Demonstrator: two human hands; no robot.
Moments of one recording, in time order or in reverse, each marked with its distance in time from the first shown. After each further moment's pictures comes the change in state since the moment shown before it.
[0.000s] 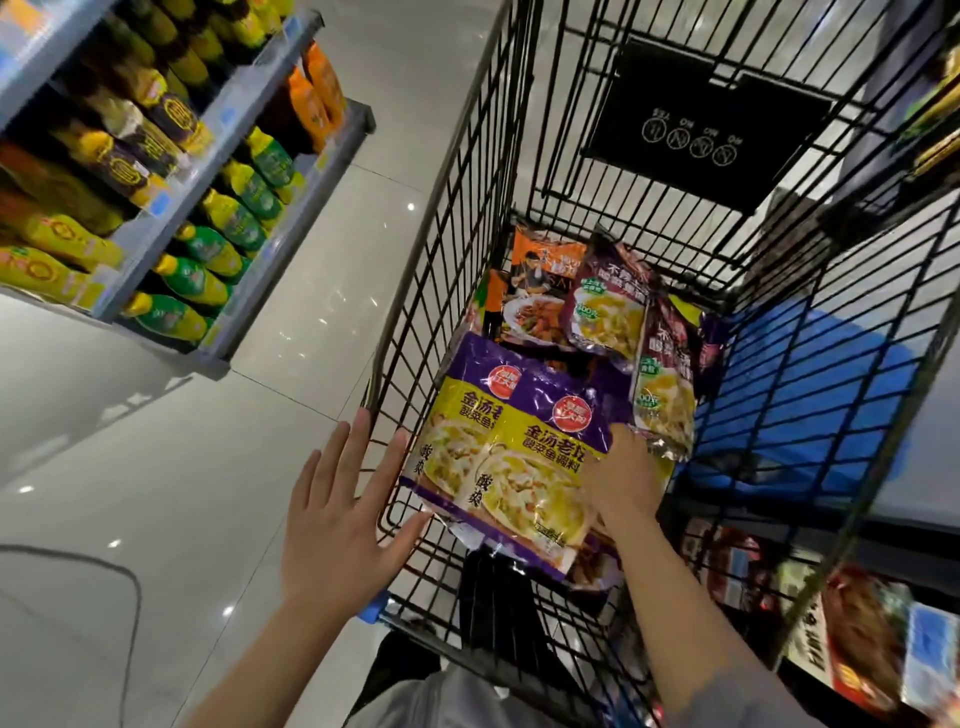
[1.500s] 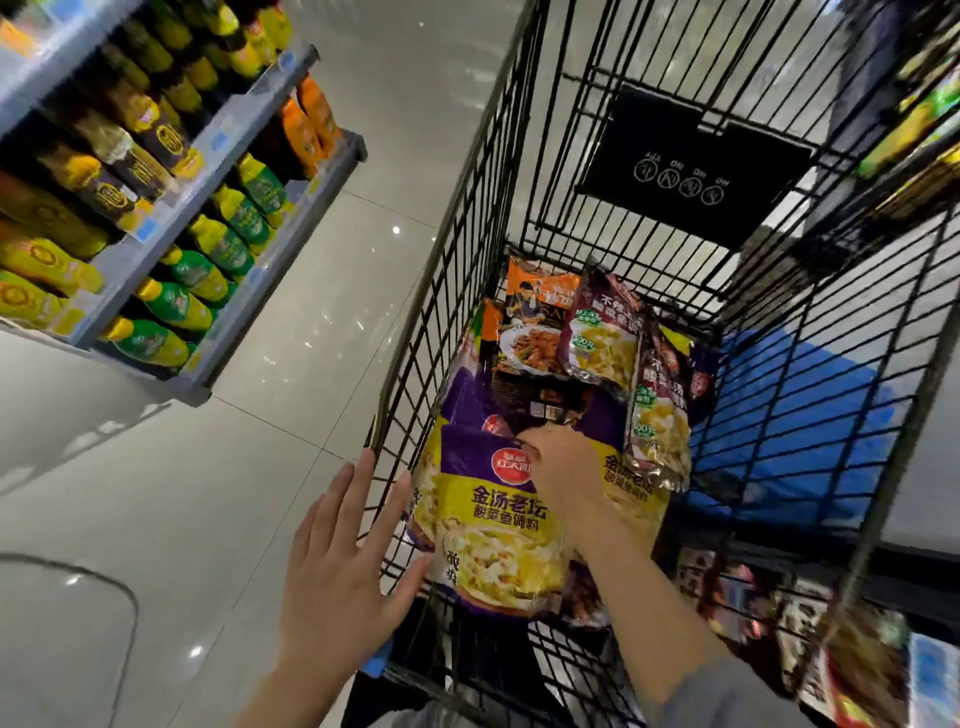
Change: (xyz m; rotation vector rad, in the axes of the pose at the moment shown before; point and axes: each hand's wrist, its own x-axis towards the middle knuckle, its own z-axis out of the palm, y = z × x) left_hand -0.001 -0.007 0.004 -0.127 0.057 0.037; right_hand 0.008 -0.073 -0.002 -0.061 -0.065 -0.588
